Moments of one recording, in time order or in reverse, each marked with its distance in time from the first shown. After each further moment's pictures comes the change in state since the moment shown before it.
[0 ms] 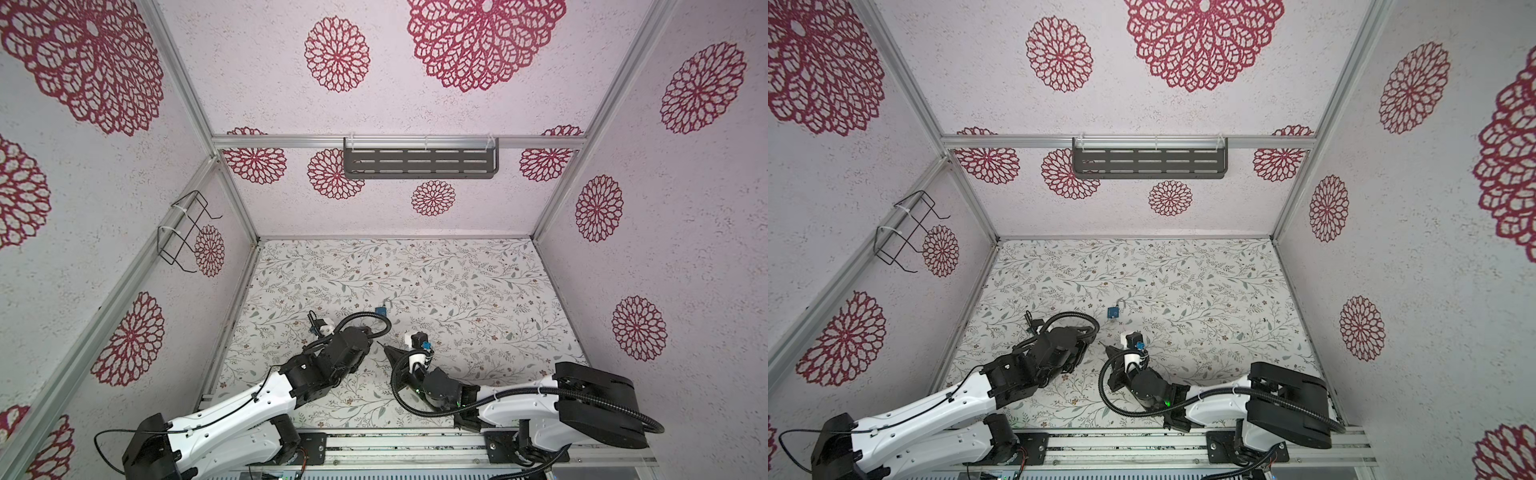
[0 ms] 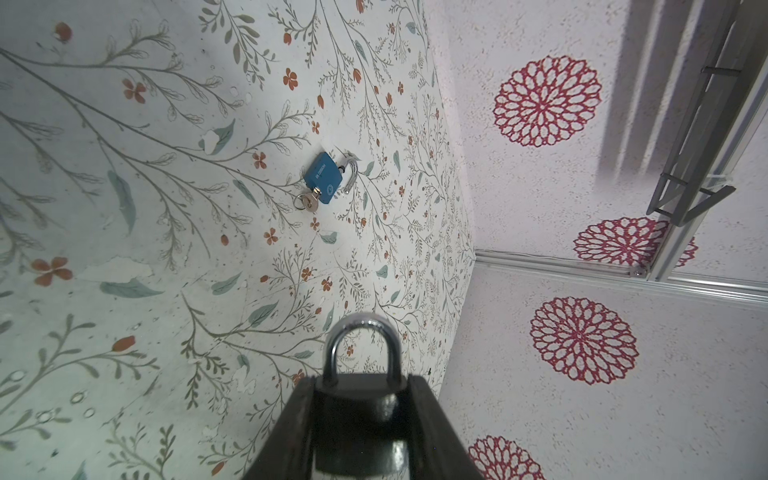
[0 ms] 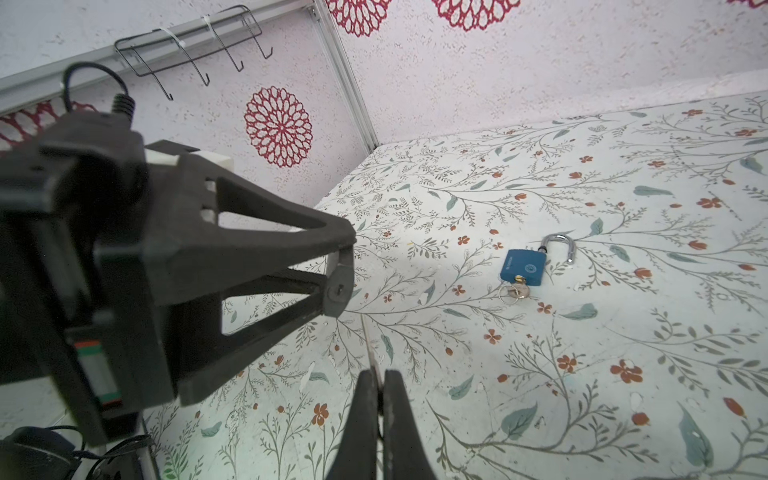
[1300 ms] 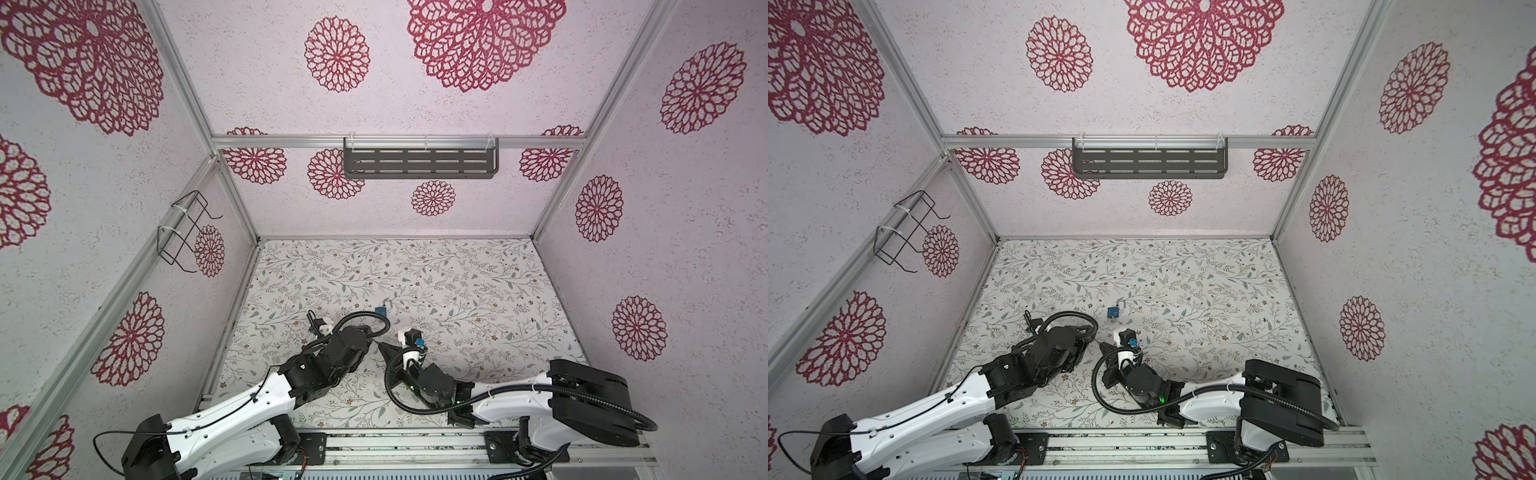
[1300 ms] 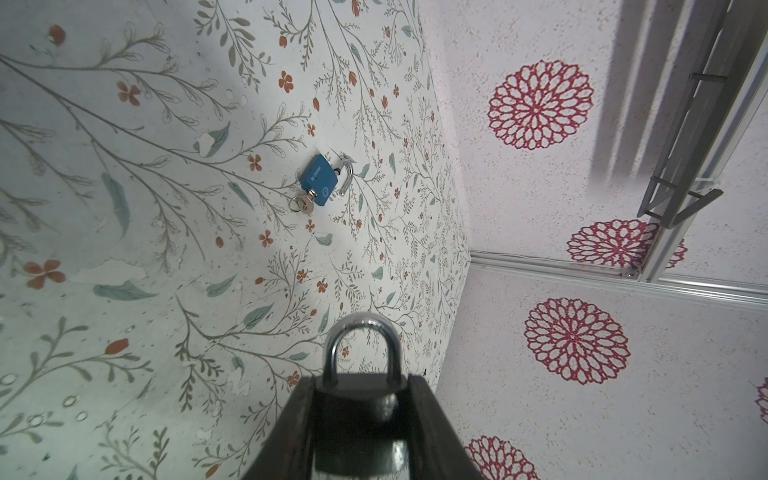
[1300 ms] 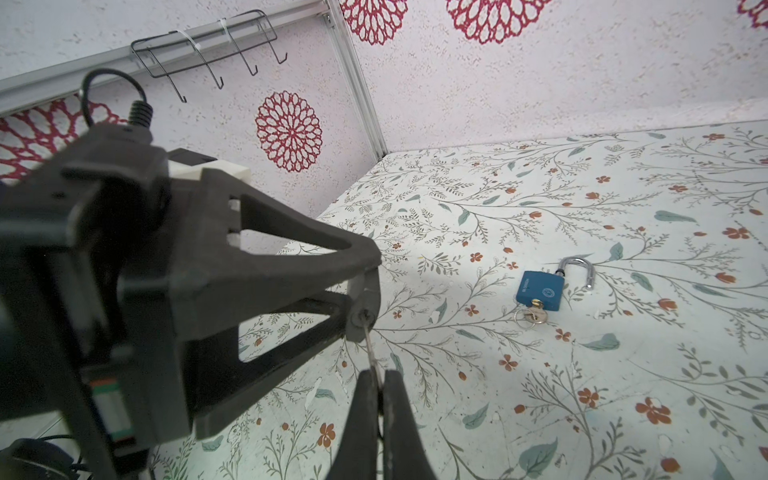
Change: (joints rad) left arm 0.005 -0.006 -0.001 0.009 0.003 0.001; right arm -0.018 0.039 0.058 -0.005 -0.026 -0.040
